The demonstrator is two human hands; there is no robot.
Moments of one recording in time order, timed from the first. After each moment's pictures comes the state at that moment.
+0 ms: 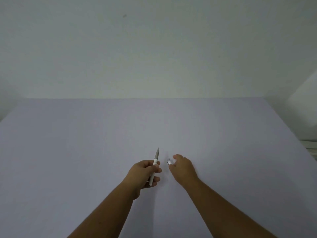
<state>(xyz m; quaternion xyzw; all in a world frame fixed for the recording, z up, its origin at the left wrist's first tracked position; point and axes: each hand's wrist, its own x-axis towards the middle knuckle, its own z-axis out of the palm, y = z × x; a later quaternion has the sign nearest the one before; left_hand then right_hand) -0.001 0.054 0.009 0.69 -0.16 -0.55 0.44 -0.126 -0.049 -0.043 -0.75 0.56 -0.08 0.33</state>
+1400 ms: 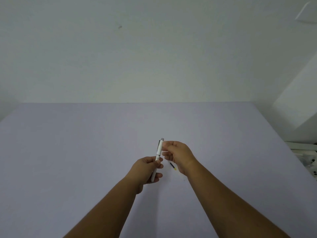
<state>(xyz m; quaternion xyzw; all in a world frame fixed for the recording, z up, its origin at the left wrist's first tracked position) -0.030 0.044 0.033 0.69 -0.19 -0.55 0.43 -0.136 -0.061 0.025 -0.51 0.48 -0.23 0.67</state>
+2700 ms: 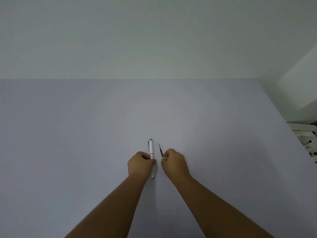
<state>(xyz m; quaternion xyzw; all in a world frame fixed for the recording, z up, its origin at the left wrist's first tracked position) -0.033 0.003 -0.078 0.84 -0.18 -0.39 0.34 -0.139 -0.052 -0.078 -0.72 0.61 -0.04 0.34</state>
